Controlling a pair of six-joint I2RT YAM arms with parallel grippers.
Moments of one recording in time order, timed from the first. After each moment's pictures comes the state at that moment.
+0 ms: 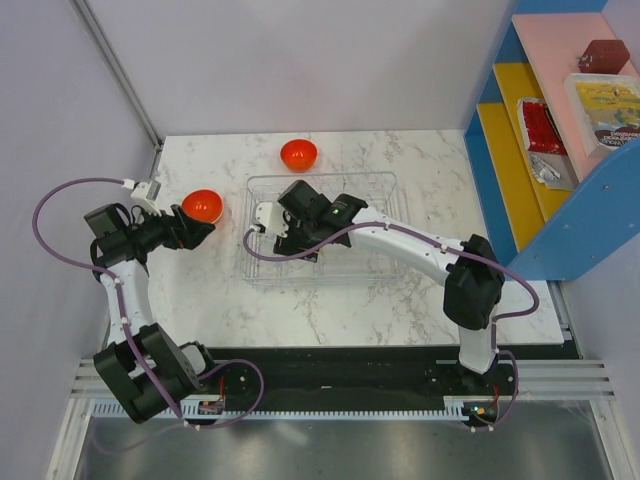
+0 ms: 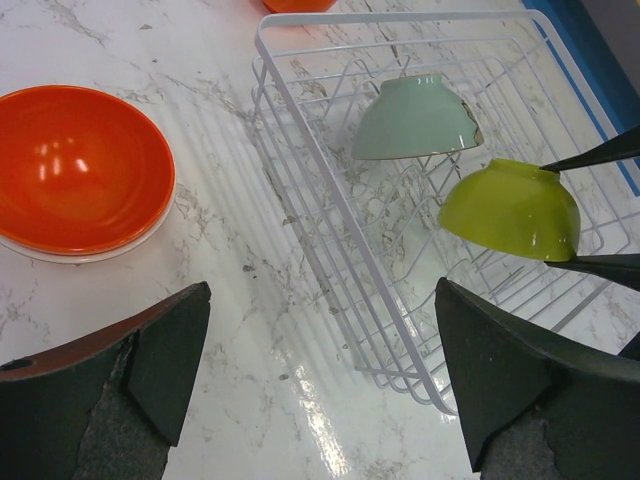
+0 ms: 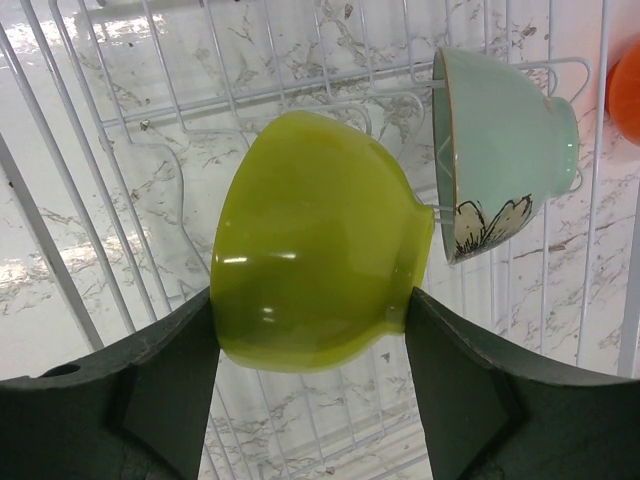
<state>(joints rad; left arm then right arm) 0.54 1.15 0.82 -0.32 1.05 0.17 0.95 1.91 1.73 -0.73 0.03 -0.53</state>
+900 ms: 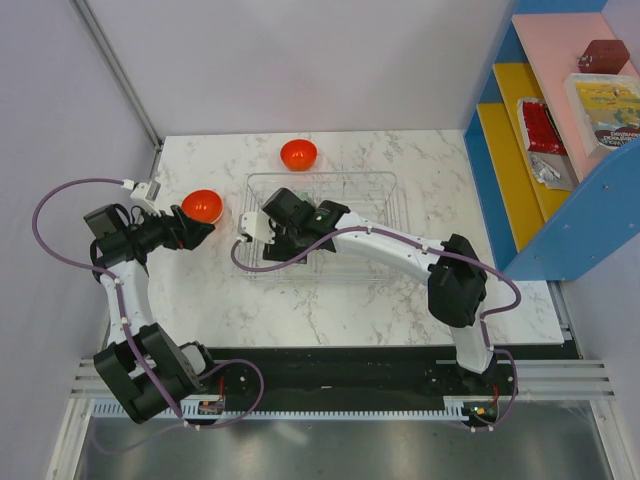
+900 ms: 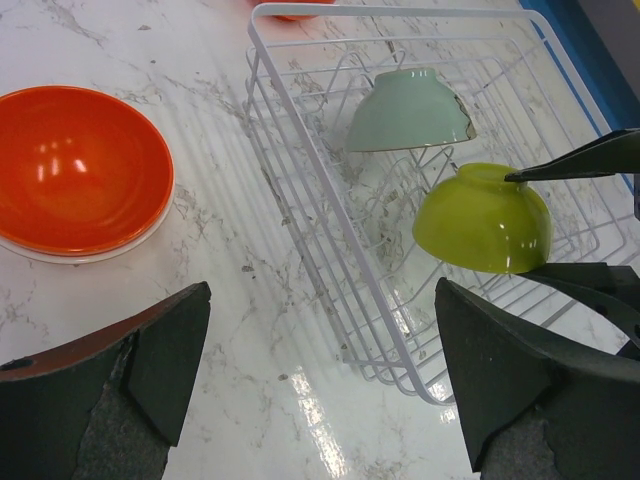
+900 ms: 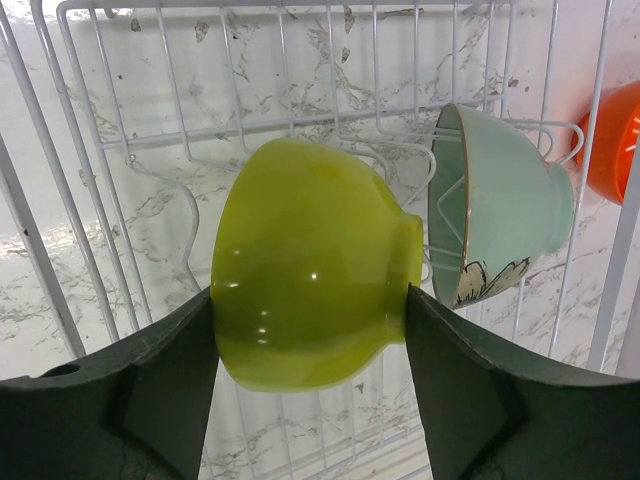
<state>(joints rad) 0.54 1.14 0.81 -0.31 1.06 0.17 1.00 2.00 1.79 -0.70 0.10 -0.60</state>
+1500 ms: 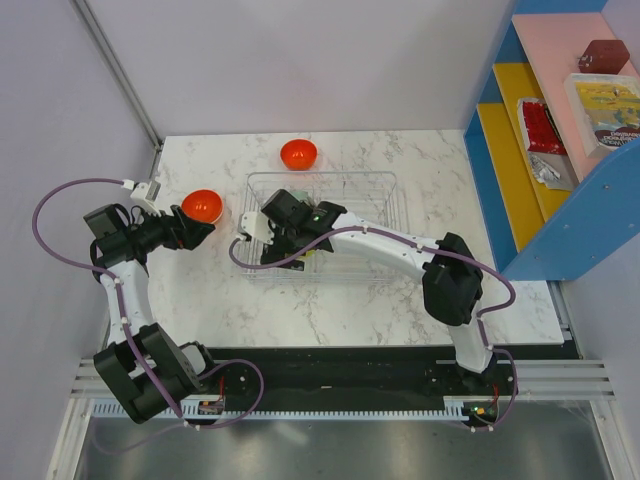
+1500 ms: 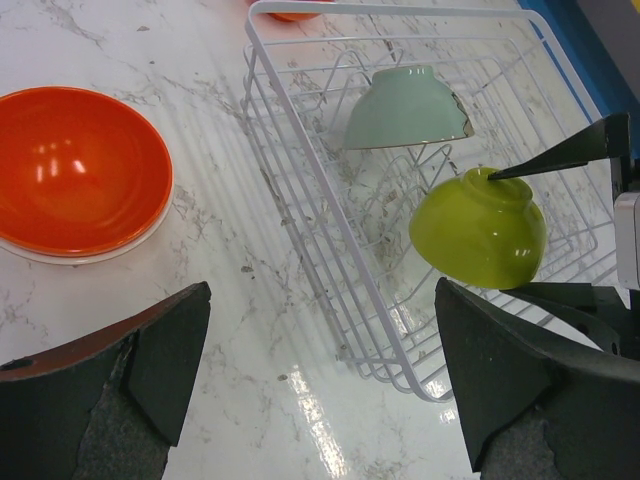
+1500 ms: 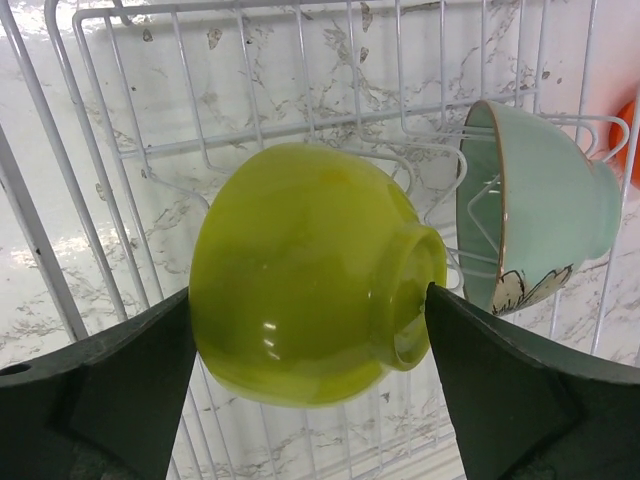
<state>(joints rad) 0.54 1.14 0.81 -0.31 1.06 0.17 1.00 2.03 1.80 -0.70 0.08 -0.55</state>
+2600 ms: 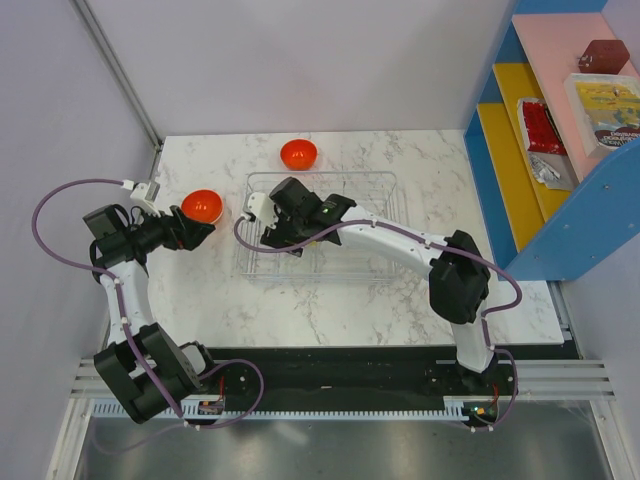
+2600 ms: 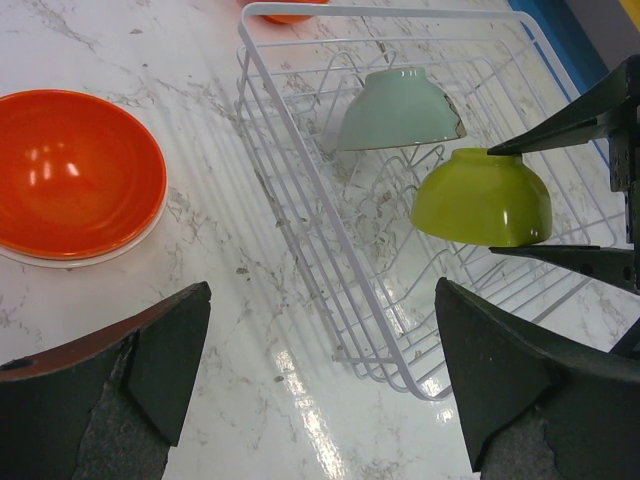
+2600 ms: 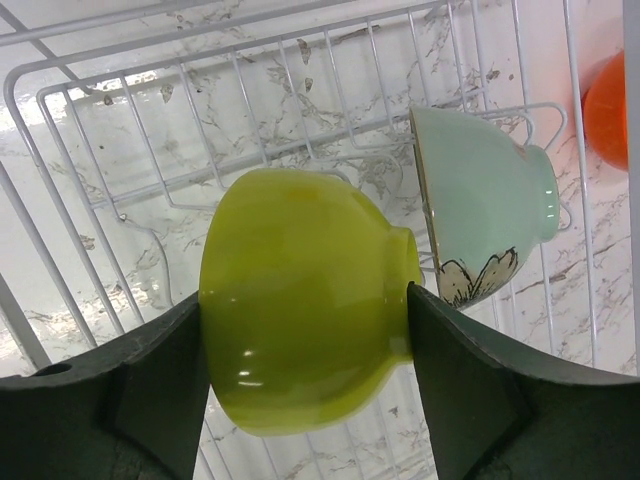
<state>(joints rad) 0.55 1.15 0.81 -0.31 1.08 0.17 0.95 2.01 1.78 -0.60 0.06 -0.44</state>
